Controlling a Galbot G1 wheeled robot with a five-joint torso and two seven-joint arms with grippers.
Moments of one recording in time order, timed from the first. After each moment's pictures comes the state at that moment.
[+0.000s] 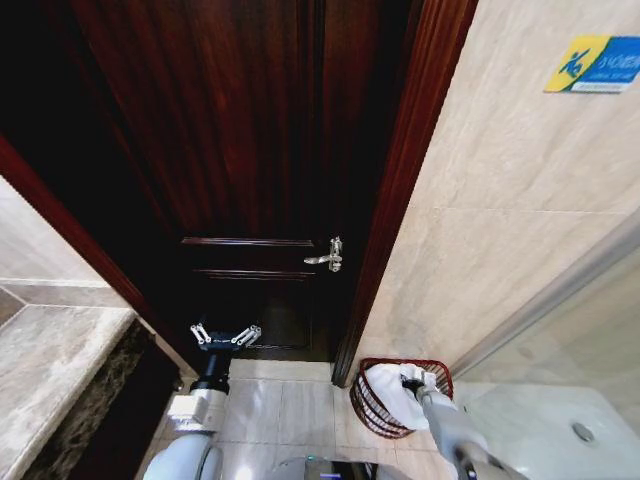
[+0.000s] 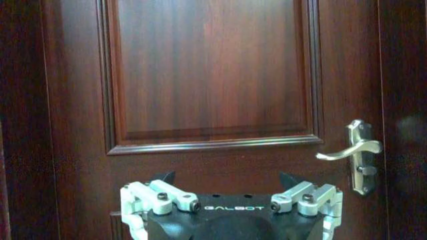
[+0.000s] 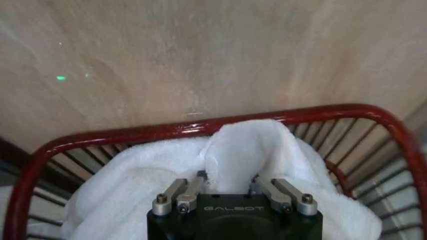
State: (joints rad) left arm 1.85 -1.60 -0.57 -2.40 0.06 -0.07 0.02; right arm -0.91 1.35 0.76 0.57 0.01 -0.04 -0.29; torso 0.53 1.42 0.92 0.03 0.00
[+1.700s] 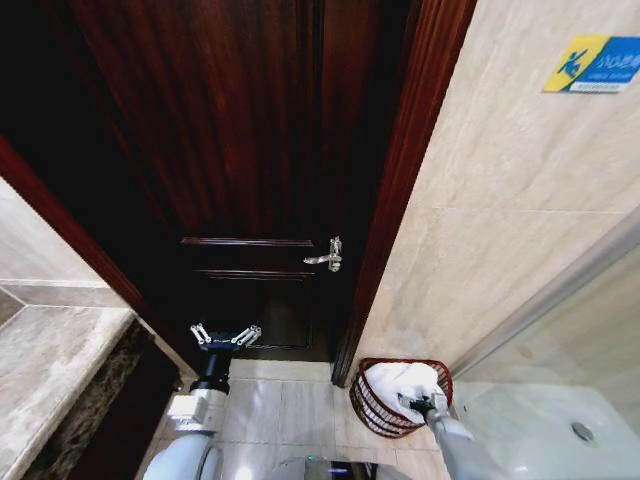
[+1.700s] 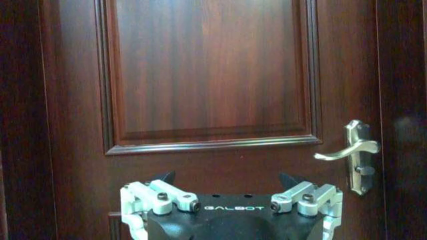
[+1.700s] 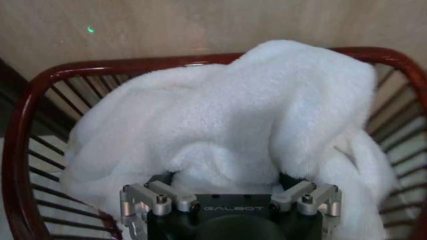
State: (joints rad) left arm 1.85 -1.60 -0.57 -2.40 0.06 -0.07 0.02; right arm -0.83 1.33 0.71 0.32 -0.04 0.06 -0.32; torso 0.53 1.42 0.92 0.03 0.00
